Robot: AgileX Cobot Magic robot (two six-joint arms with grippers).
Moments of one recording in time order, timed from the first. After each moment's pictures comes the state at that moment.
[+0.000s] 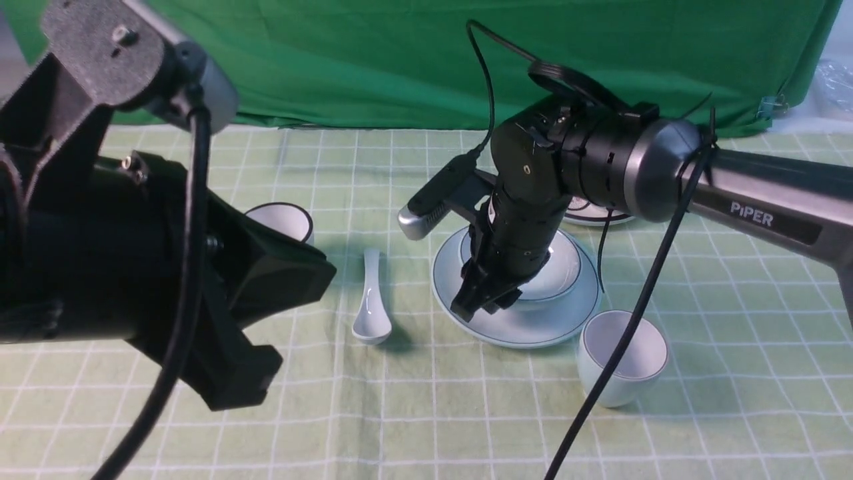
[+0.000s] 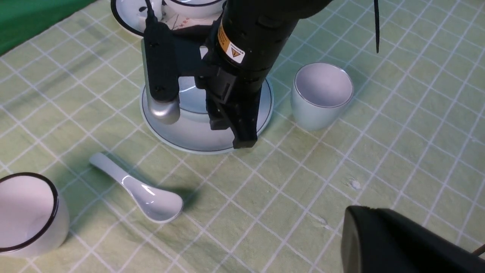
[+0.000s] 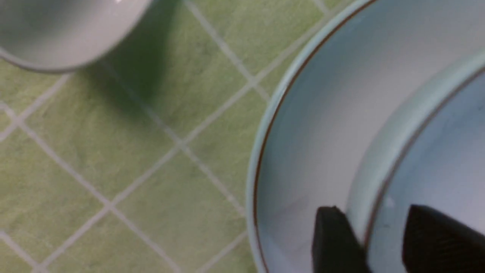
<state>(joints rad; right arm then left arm) 0.62 2.11 -1.68 -0.10 0.85 -0.21 -0.61 0.95 -1.01 -0.30 0.80 0.34</state>
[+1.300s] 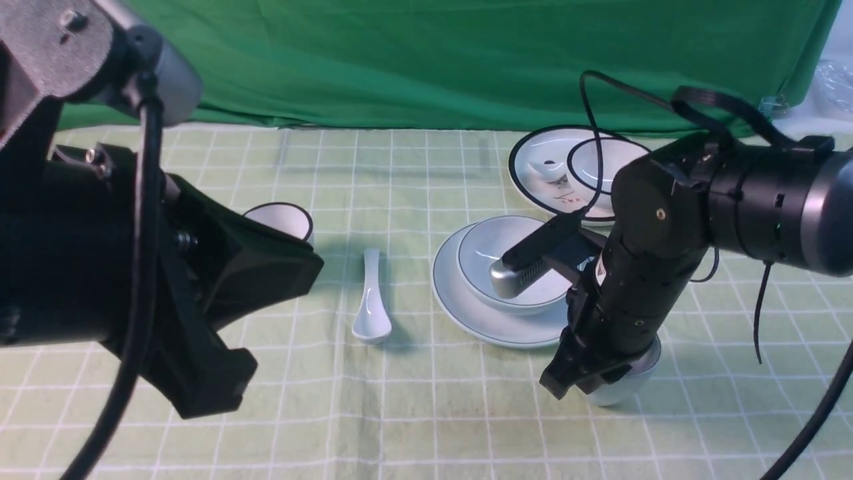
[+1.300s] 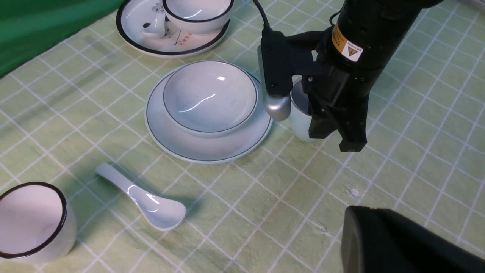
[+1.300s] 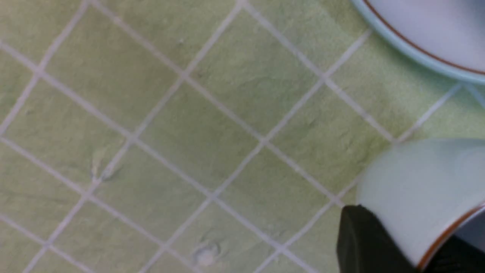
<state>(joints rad) 0.57 1.78 -1.26 0.00 0.89 -0.17 -0.61 0.91 -1.01 -0.29 0.80 0.34</state>
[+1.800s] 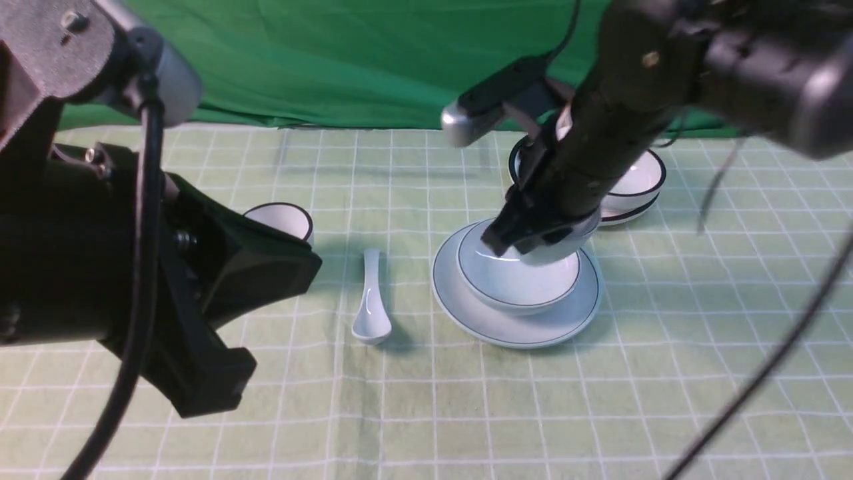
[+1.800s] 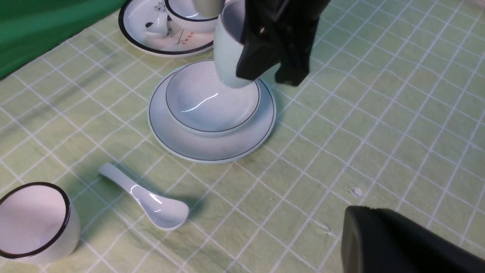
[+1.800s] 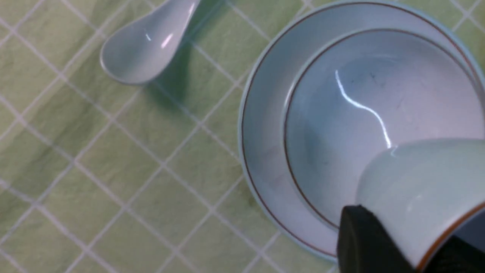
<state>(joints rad) 0.58 1.90 -1.66 0.00 0.92 -0.19 -0.61 0.91 -1.01 -0.28 0.80 0.34</state>
